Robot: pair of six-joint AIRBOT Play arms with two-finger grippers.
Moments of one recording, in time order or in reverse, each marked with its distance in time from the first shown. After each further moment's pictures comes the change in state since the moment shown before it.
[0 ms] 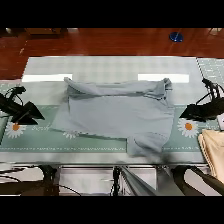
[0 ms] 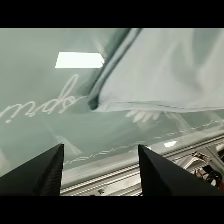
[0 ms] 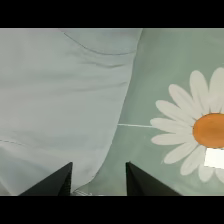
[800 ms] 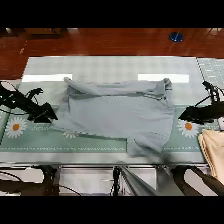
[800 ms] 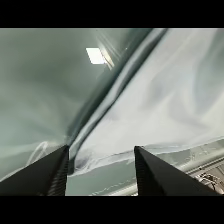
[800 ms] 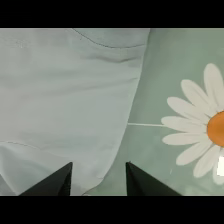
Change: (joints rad) left arm -0.178 -0.110 -0.044 -0.016 0.167 -0.048; right arm -0.016 0.056 -0.054 0.042 -0.022 -0.010
